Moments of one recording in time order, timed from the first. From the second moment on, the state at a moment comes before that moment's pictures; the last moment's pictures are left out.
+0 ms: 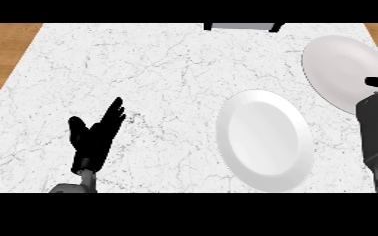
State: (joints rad) left arm -0.01 0.11 -0.11 -1.46 0.11 0.05 0.22; right arm -0.78 -0.35 -0.91 -0.57 1.73 -0.99 1.06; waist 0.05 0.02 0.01
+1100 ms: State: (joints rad) left arm 0.01 0.11 -0.08 -1.44 0.12 0.05 0.20; right arm -0.69 -0.23 -0.79 -0.76 0.88 -1.28 0.39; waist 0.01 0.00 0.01
